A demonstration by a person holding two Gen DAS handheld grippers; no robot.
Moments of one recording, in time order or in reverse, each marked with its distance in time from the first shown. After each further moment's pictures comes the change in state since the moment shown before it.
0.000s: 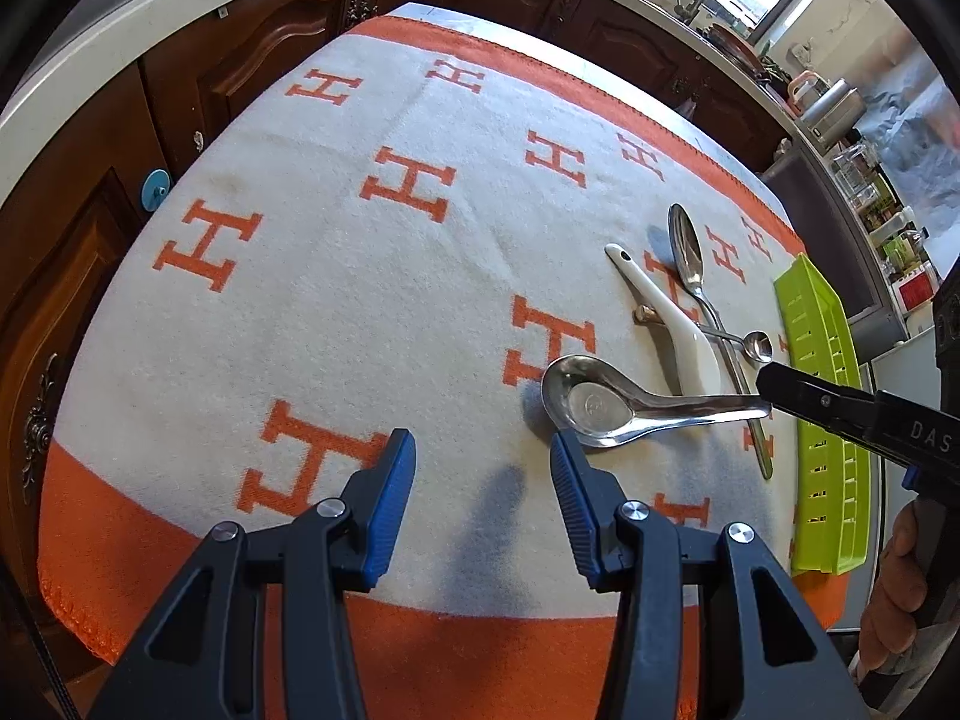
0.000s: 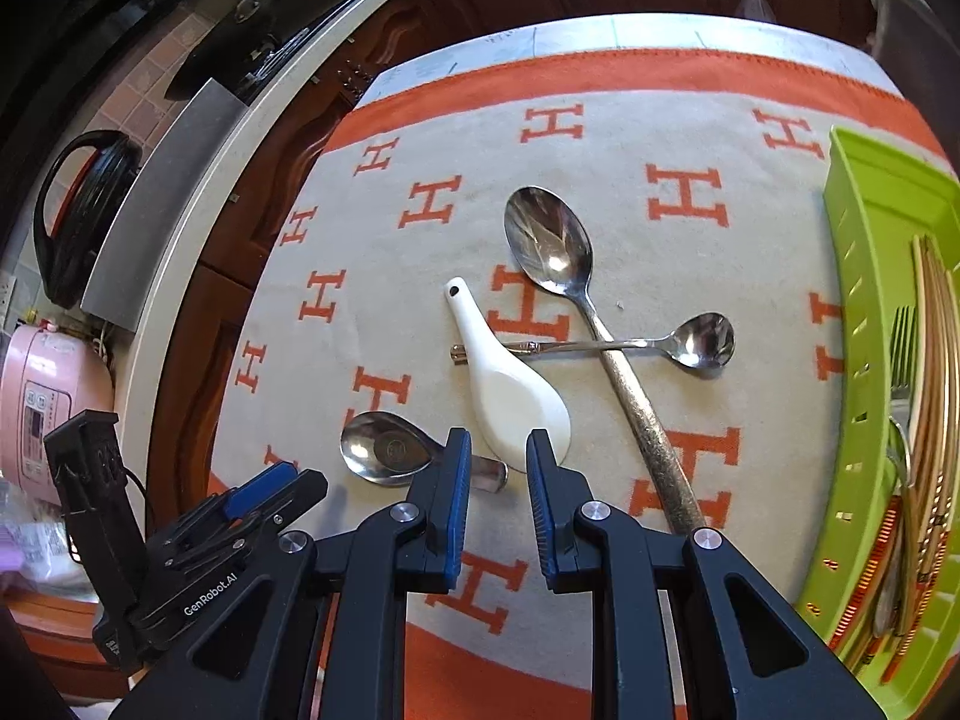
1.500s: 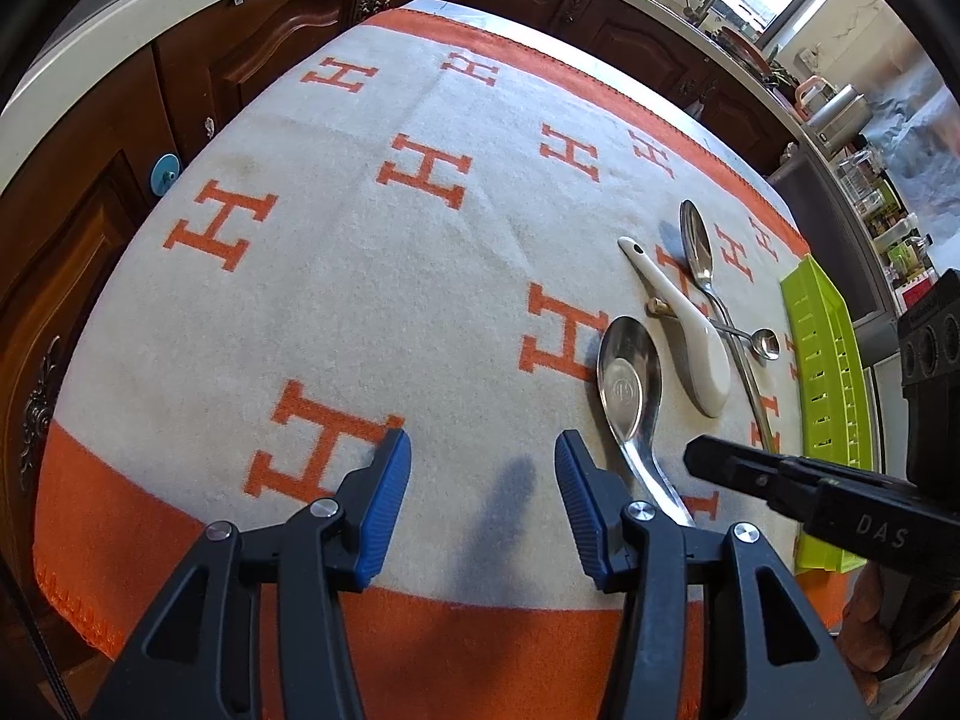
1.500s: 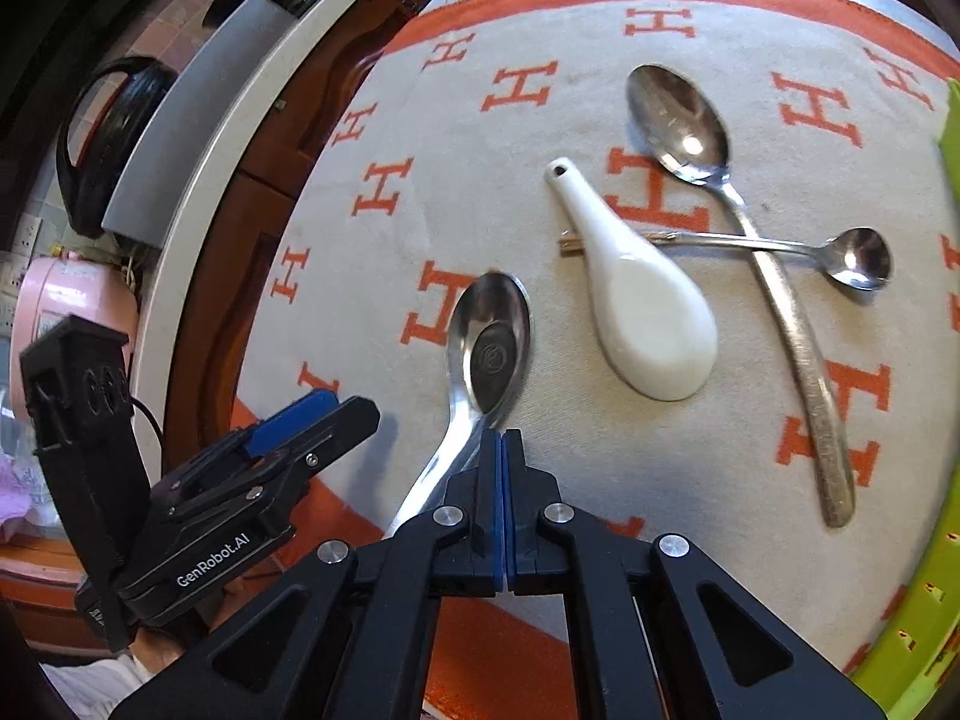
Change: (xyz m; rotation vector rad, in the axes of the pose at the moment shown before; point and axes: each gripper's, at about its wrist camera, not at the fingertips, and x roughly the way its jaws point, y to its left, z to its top) left arm 0.000 0.008 -0.003 -0.015 0.003 0.004; right arm 0.050 0.029 -0.025 -0.068 0.140 0.110
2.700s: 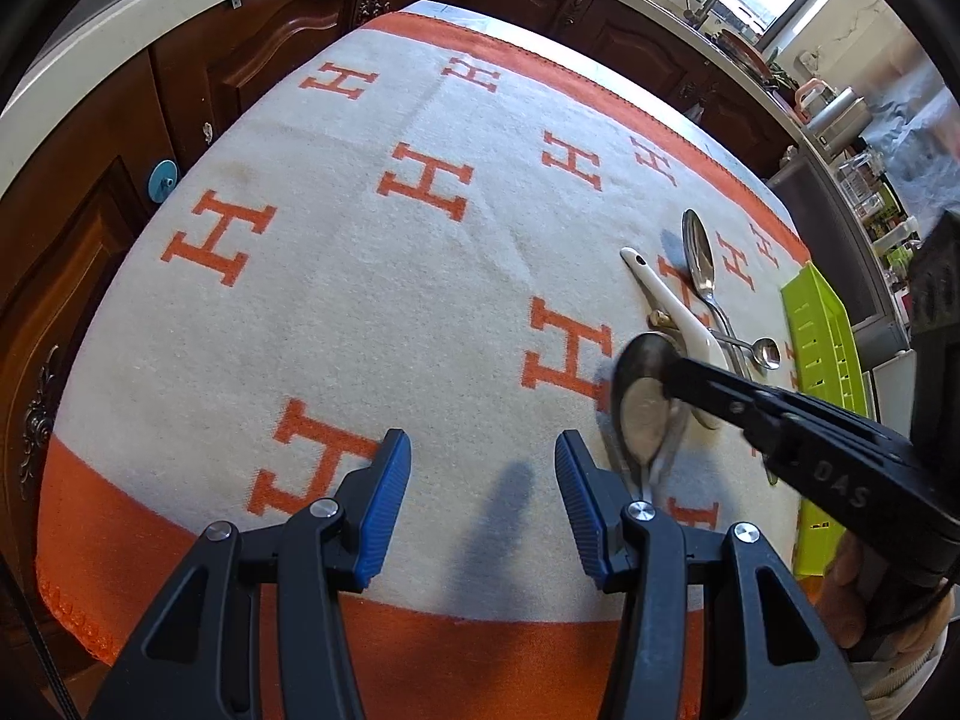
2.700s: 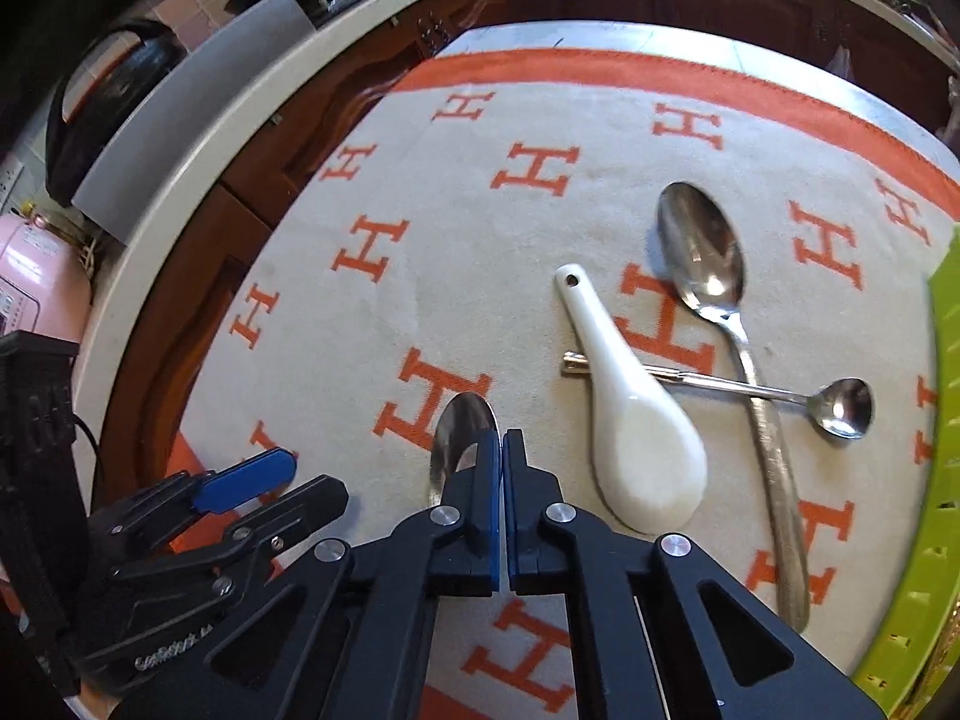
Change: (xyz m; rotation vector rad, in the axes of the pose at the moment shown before) left arm 0.001 0.002 0.007 0.002 -0.003 -0.005; right arm 0.007 0.028 0.025 -0.150 -0.148 -0.163
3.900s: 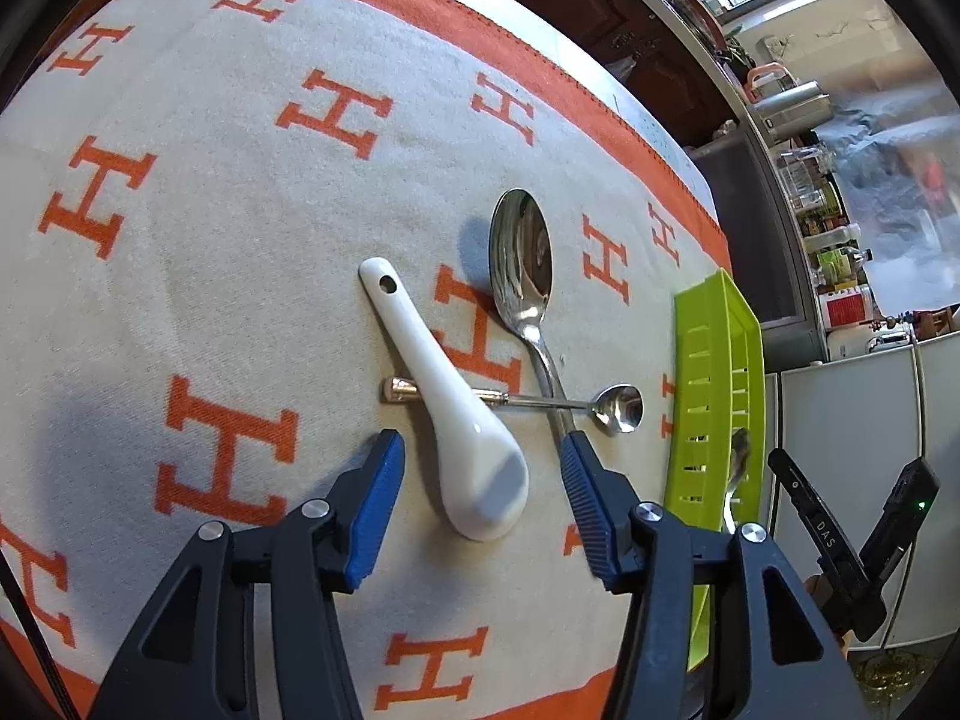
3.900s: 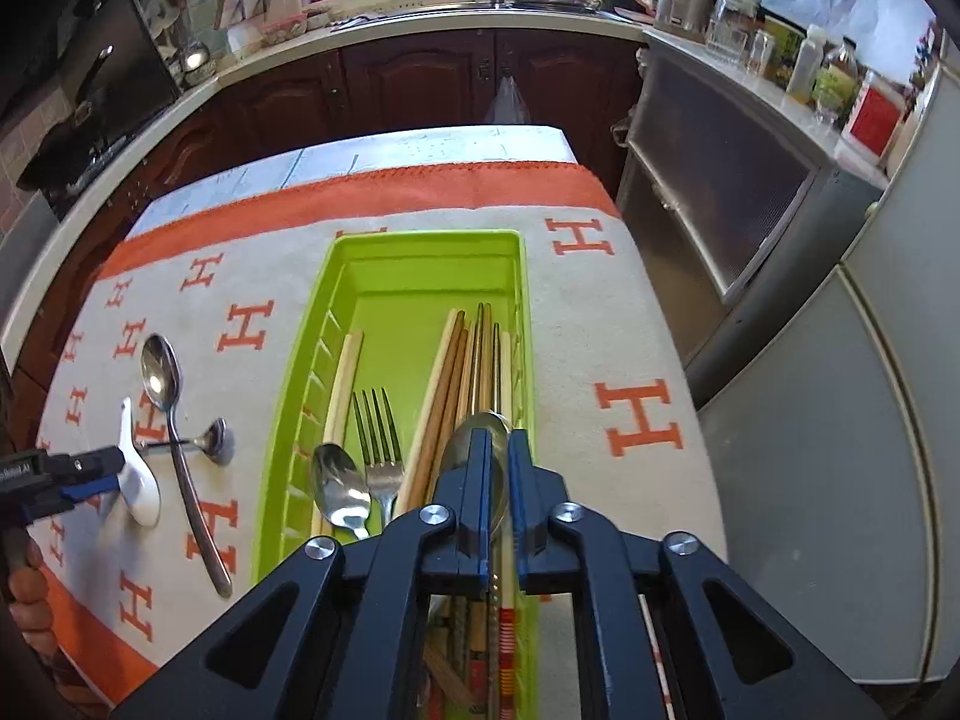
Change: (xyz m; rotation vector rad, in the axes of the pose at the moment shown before) left arm 0.073 -0.100 0.054 -0.062 0.187 -0.262; right arm -0.161 -0.264 -0.071 0.310 -0.215 -0.463
